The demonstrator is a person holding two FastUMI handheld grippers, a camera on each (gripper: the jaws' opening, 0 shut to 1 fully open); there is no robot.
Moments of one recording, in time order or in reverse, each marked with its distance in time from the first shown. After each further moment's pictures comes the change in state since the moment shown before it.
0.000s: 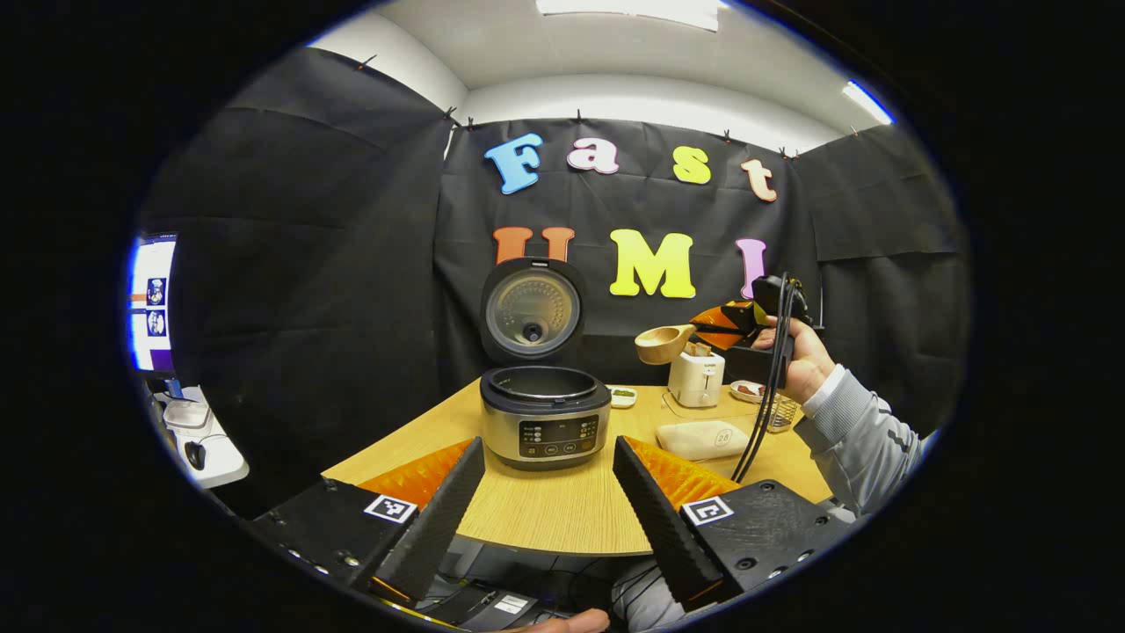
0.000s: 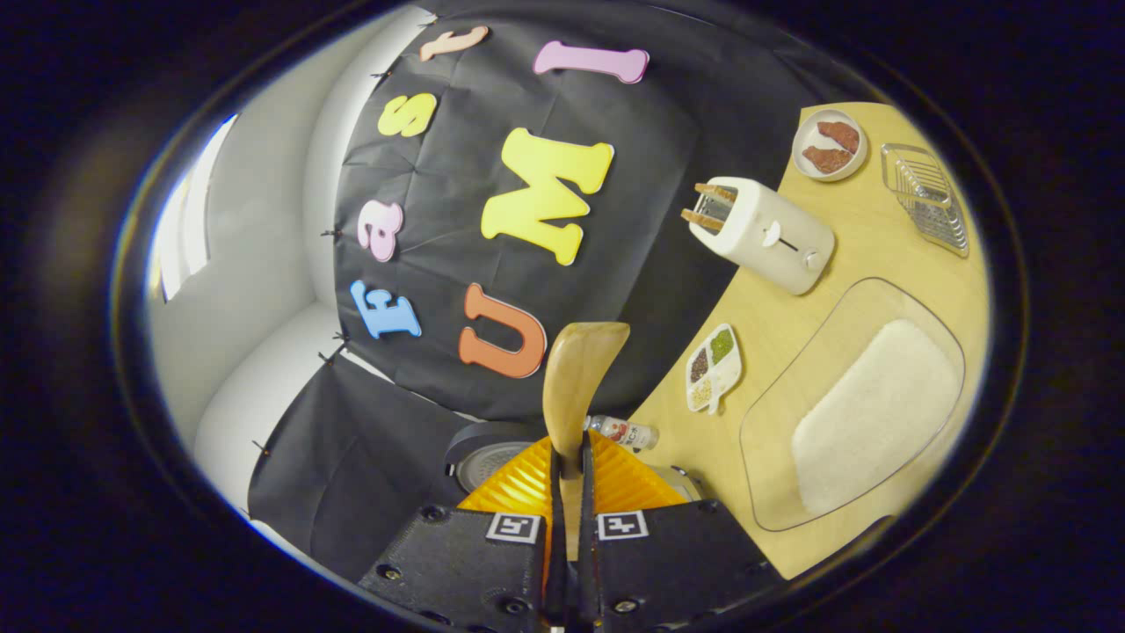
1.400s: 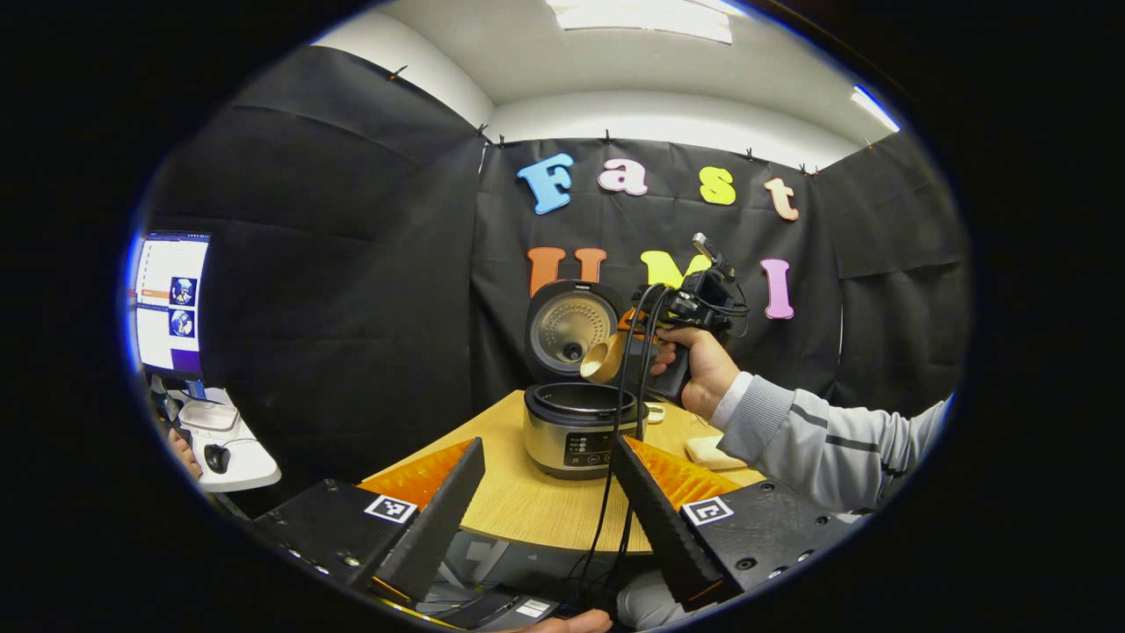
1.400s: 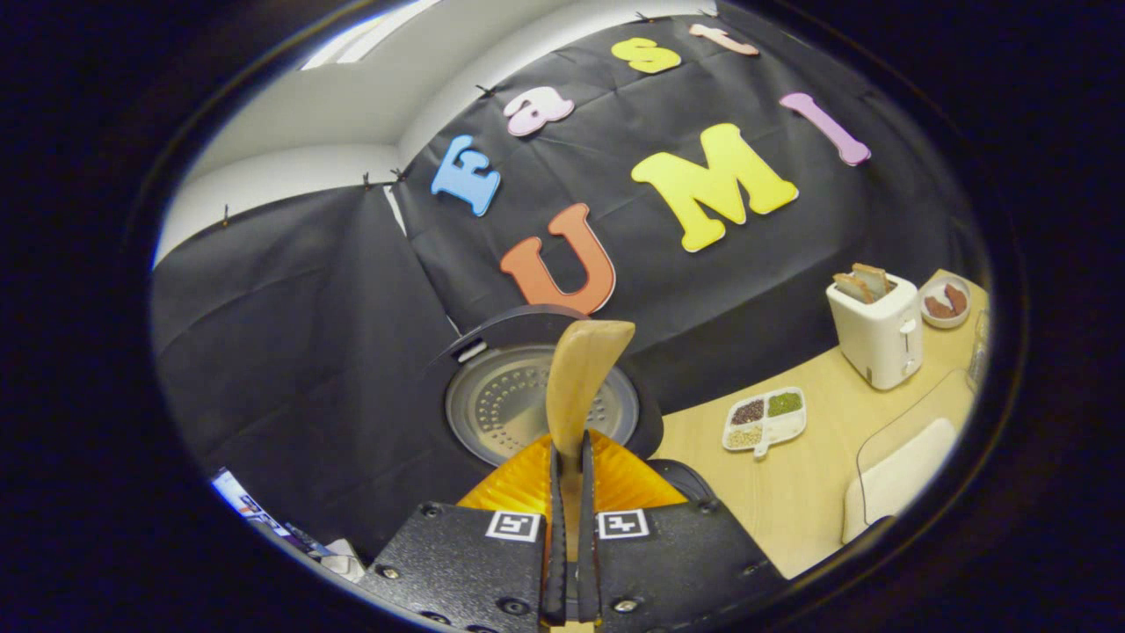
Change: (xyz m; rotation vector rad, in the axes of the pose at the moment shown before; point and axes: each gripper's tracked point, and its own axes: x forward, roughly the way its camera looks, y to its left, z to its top) left arm -0.030 0.045 0.014 -0.022 -0.060 0.066; right arm 0.110 0.074 -0.149 -0.717 0.017 -0.070
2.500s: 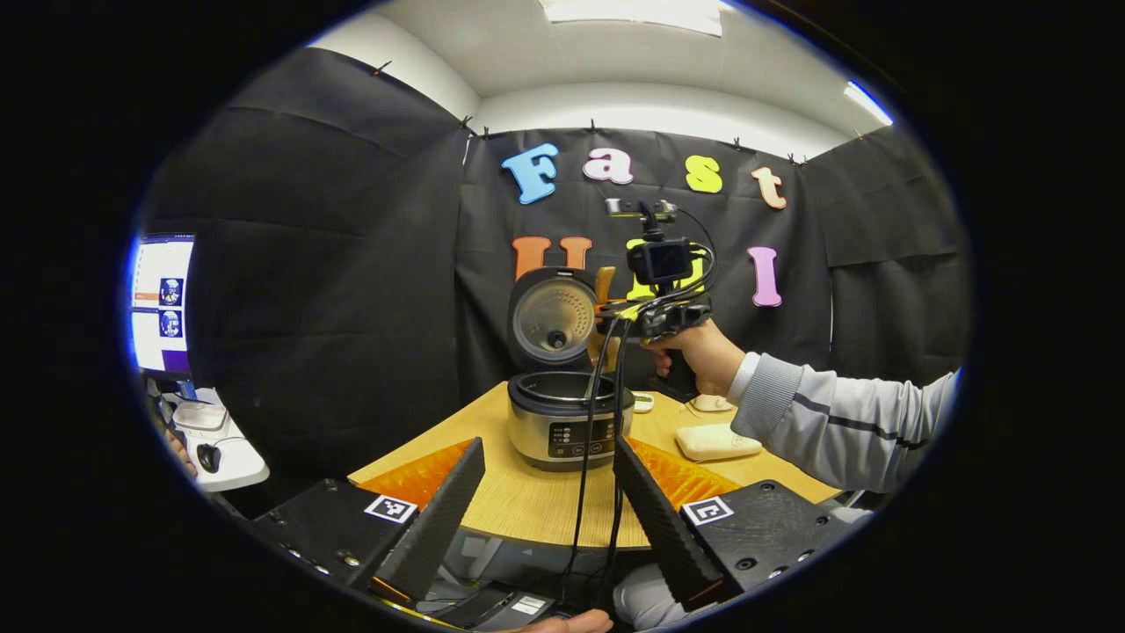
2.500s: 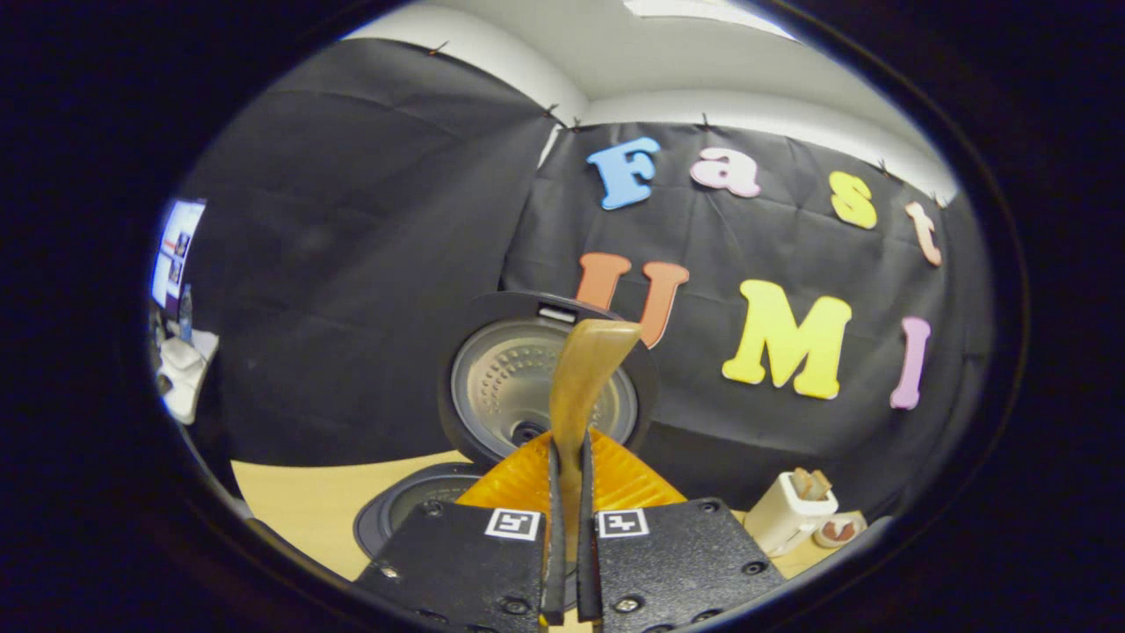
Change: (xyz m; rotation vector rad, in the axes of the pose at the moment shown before) left arm 0.015 -0.013 -0.015 0.028 0.030 -0.039; right arm -0.018 0.021 -0.008 -0.834 -0.061 0.007
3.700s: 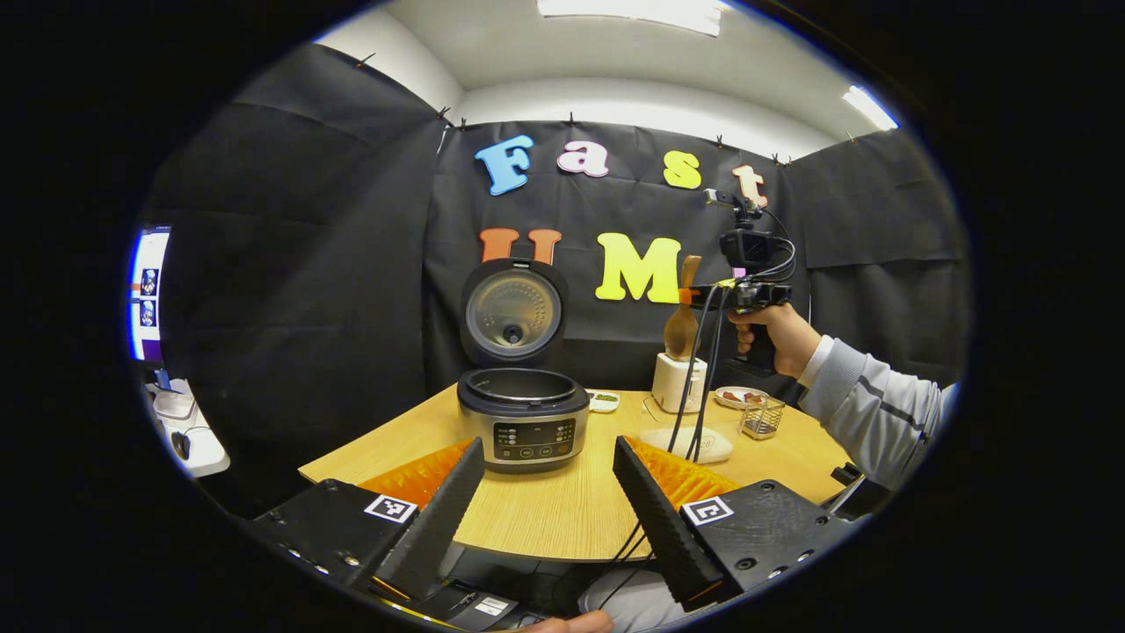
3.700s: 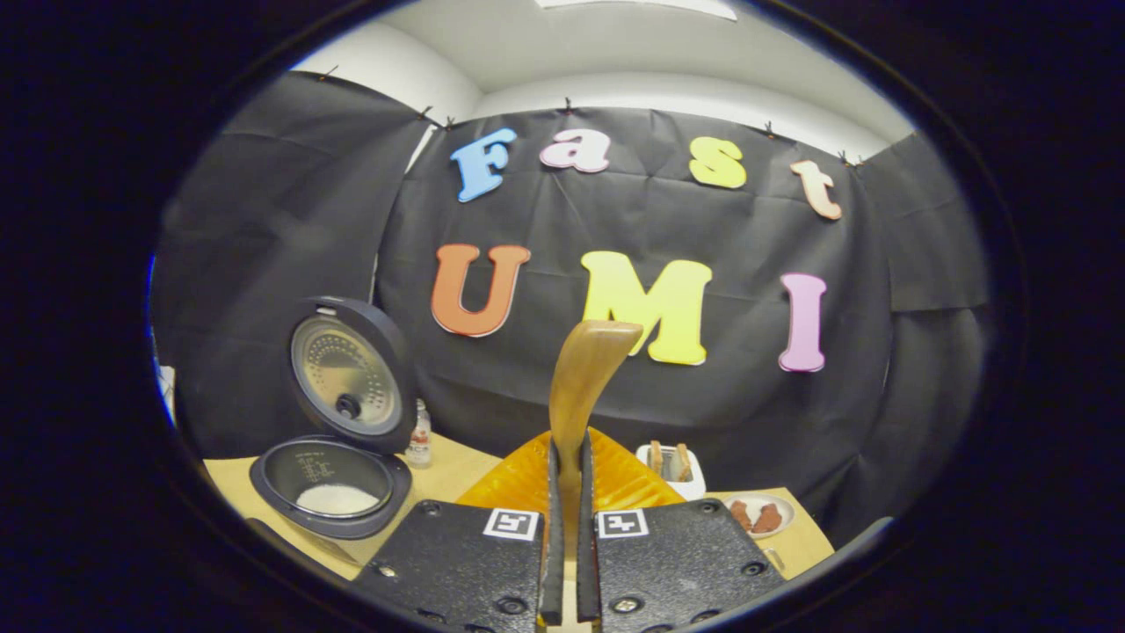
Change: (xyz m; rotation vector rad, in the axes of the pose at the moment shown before) left arm 0.028 -0.067 -0.001 -0.012 0.003 -0.085; right arm -0.101 -0.266 -0.051 0.222 0.089 -0.308
